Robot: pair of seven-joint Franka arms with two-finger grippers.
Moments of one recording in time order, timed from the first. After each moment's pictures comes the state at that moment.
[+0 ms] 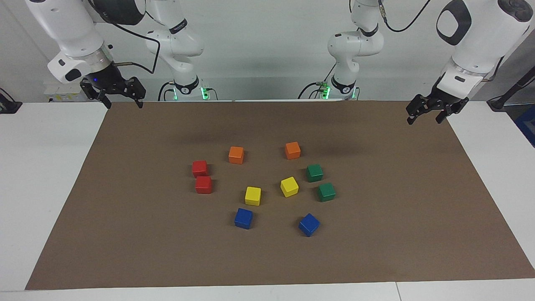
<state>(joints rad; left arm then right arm) 0.01 -0.02 0.01 -1.68 -0.02 1.66 0.05 -0.10 -0.12 0.03 -1.73 -0.01 1.53 -0.06</state>
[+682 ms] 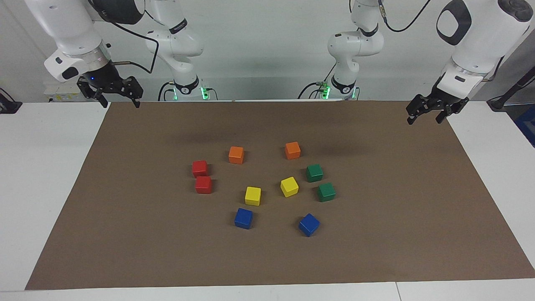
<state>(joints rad) 0.00 -0.03 0.00 -1.69 -0.02 1.67 0.05 -0.10 -0.12 0.03 -1.73 -0.03 1.54 -0.06</state>
